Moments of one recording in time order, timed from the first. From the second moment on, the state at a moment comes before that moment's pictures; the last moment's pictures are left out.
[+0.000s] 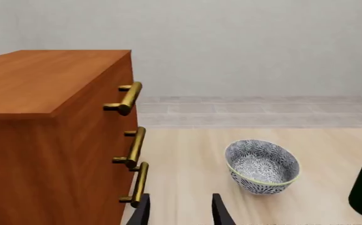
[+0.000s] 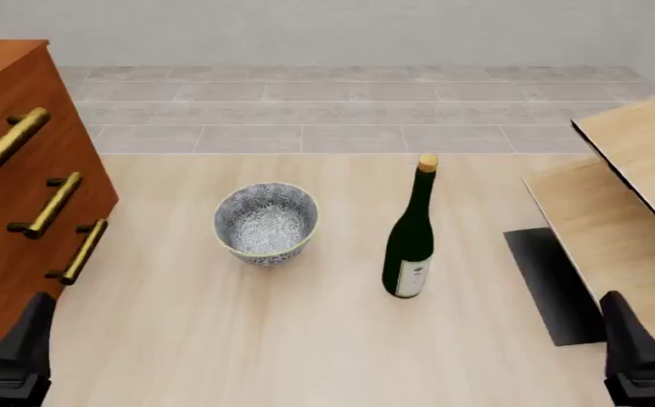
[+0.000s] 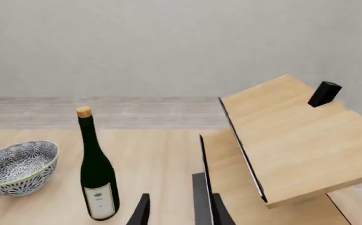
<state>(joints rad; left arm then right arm) 0.00 0.00 0.00 0.00 0.00 0.00 0.01 0.00 0.00 0.00</state>
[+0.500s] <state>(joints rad) -0.01 0.00 -0.01 0.02 0.03 0.06 0.24 -0.01 -0.23 0.01</state>
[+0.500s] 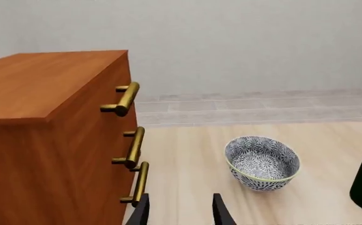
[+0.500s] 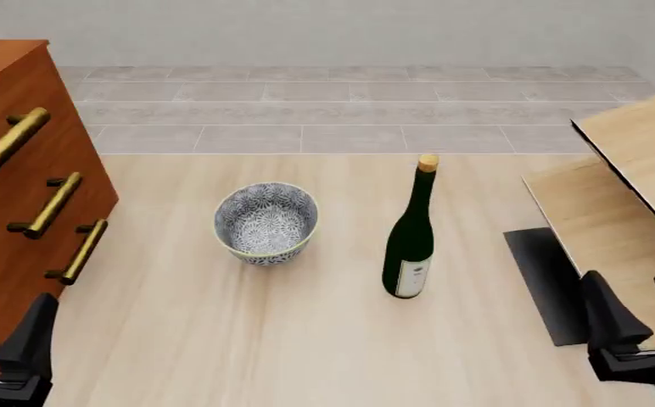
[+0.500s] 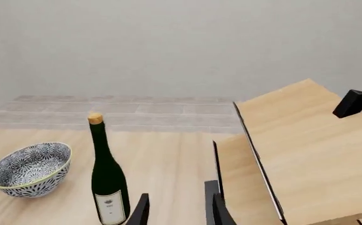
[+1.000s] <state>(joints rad) -0.01 0.00 -0.01 0.02 0.05 0.18 0.63 -0.10 -0.48 0.02</state>
